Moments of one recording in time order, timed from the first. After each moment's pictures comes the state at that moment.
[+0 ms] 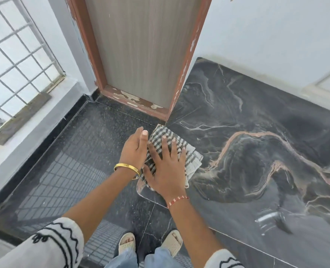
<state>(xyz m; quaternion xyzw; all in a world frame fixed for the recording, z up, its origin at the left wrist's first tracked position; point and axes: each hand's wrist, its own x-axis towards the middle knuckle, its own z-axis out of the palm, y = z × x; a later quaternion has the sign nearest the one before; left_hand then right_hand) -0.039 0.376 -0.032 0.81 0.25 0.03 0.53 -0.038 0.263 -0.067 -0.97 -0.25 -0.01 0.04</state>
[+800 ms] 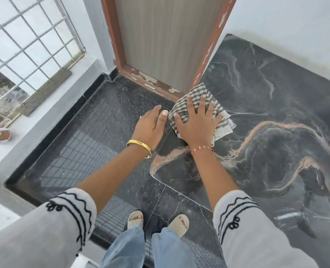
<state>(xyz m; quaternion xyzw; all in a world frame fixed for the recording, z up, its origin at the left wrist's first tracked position) -0.040 0.384 -0.034 0.87 0.22 0.01 0.44 0.048 0.270 -0.073 -0.99 -0.16 0.01 0.03</state>
